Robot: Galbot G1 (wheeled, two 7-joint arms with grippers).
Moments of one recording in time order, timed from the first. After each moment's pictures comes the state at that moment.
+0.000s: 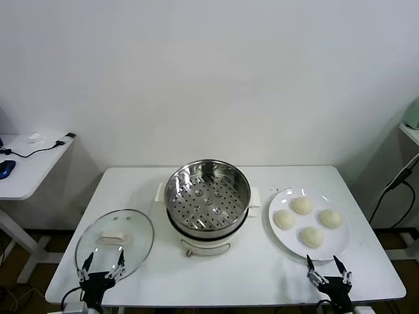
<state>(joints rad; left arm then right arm) 1.73 -1.43 -0.69 -1.97 -0.16 0.06 -0.06 -1.68 1.23 0.69 1.86 0.35 0.00 0.00</state>
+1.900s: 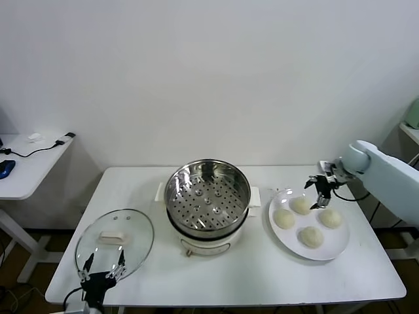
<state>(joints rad) 1.71 -1.47 -0.71 -1.93 -0.15 0.05 -0.04 0.16 0.85 -0.95 0.78 0.06 -0.02 -1.14</state>
